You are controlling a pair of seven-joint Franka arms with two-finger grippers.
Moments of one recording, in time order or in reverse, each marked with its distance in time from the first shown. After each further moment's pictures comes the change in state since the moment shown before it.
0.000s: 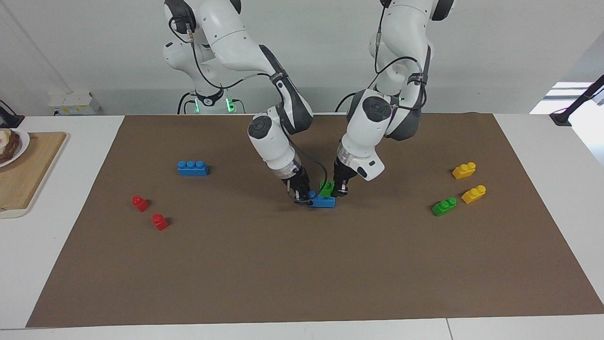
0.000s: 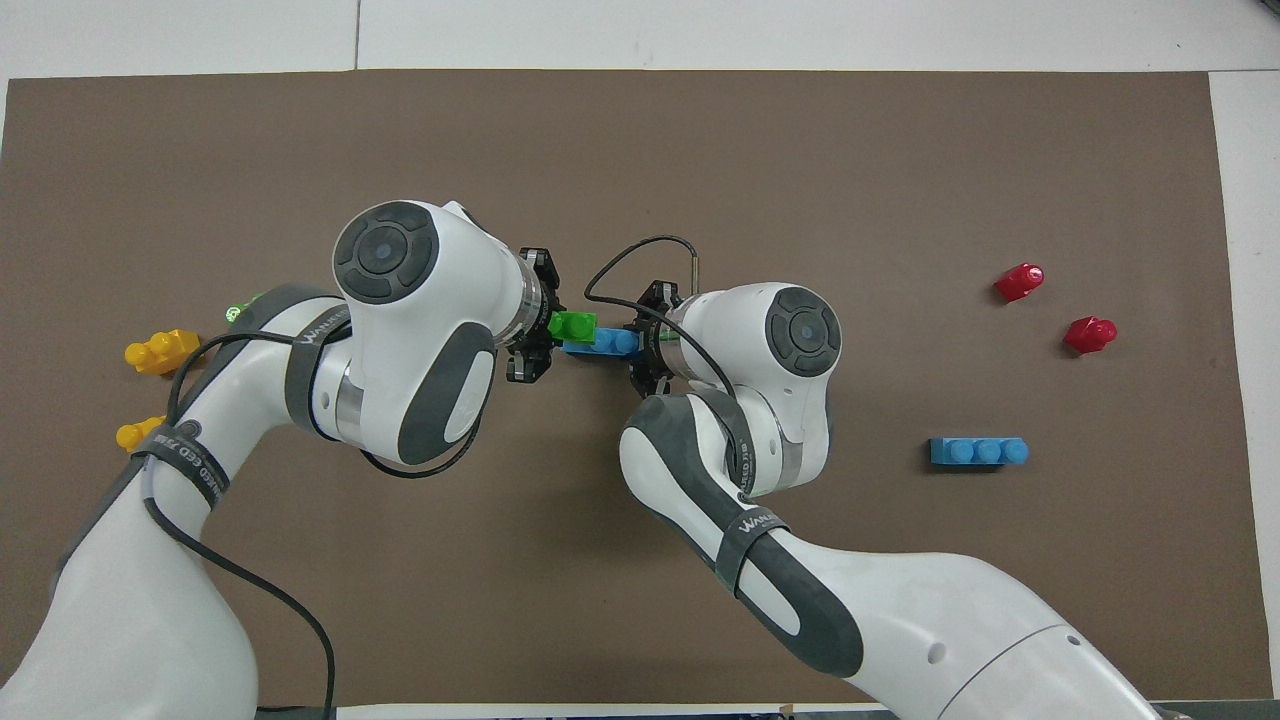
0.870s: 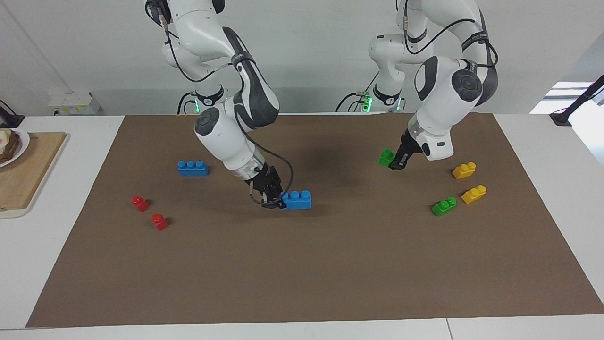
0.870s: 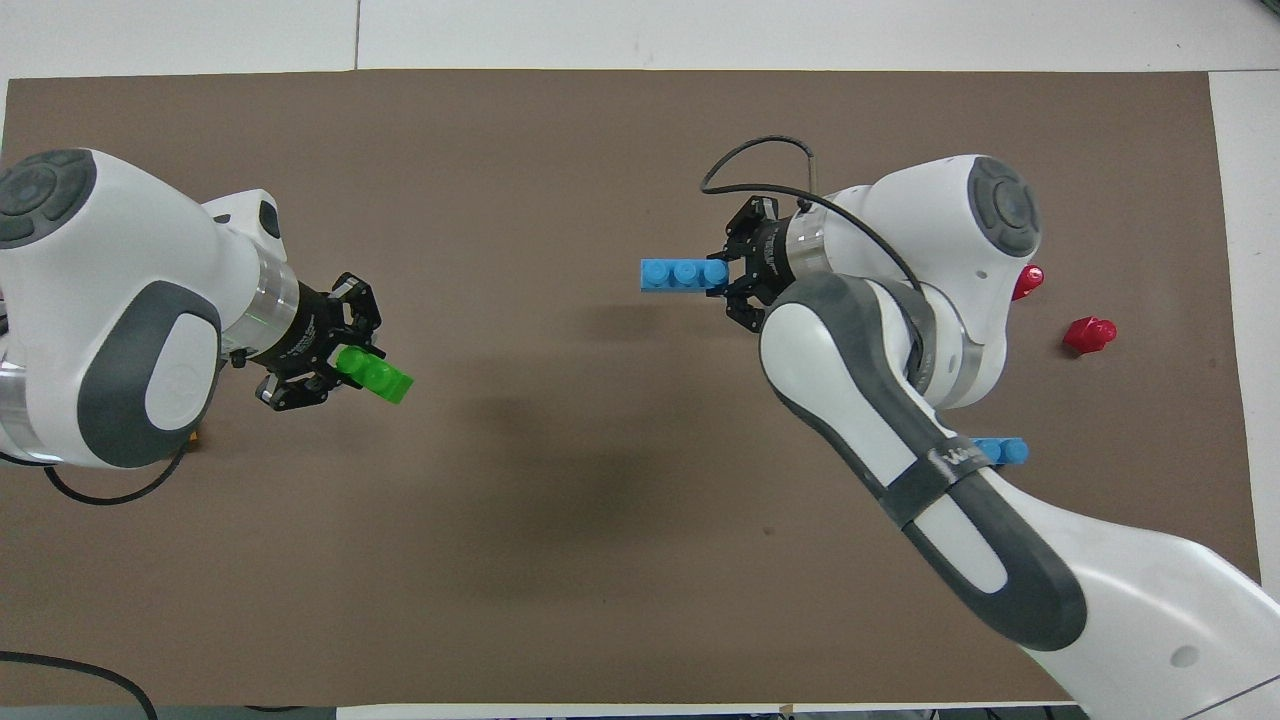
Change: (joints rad) left arm 0.294 -0.211 0.015 -0.089 0.000 -0.367 0.785; right arm -0.243 -0.129 -0.009 0.106 0.000 -0.338 -0.205
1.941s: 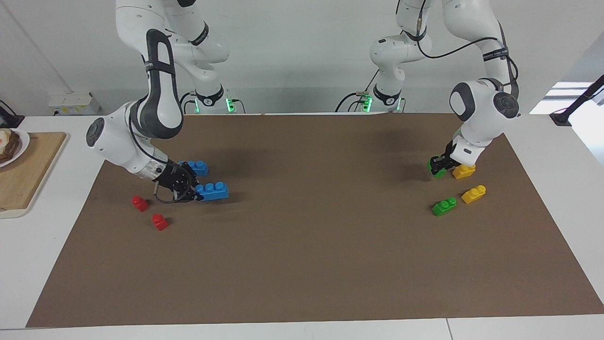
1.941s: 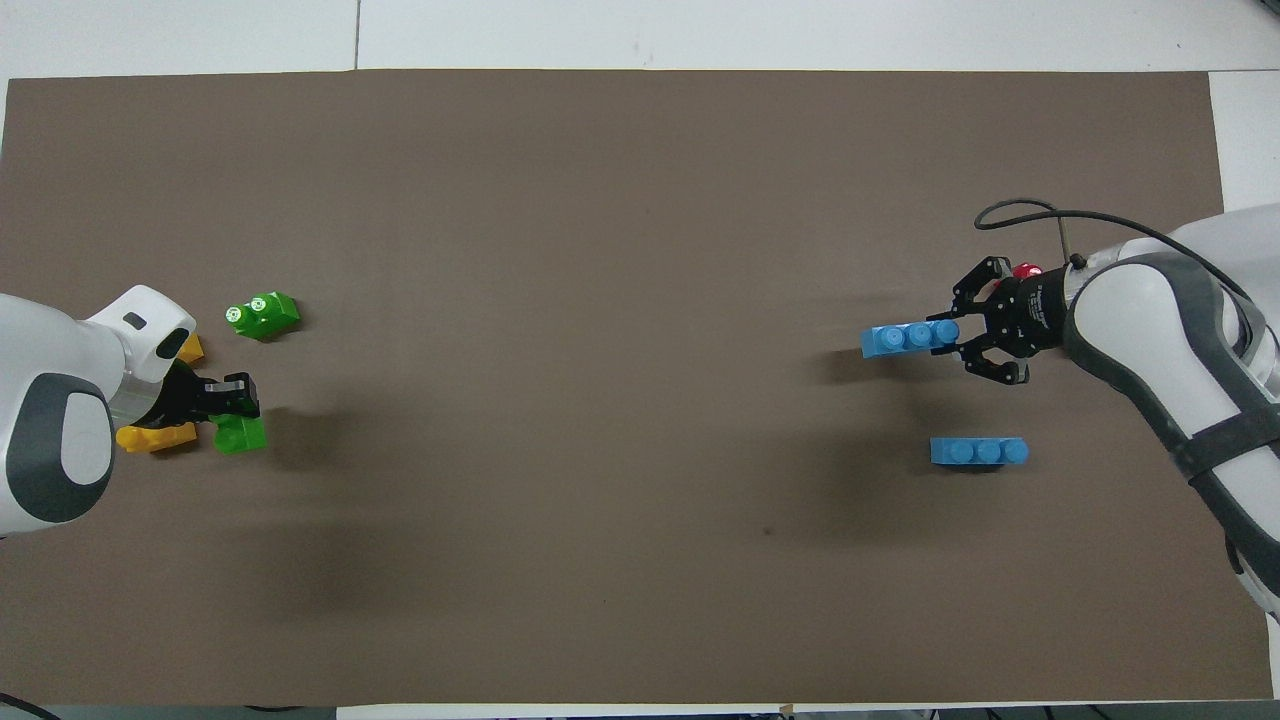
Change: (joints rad) left arm 0.285 -0.022 0.005 -0.330 0.101 0.346 1.021; right arm -0.403 -0.134 -0.004 -0.291 0.000 -0.163 -0.504
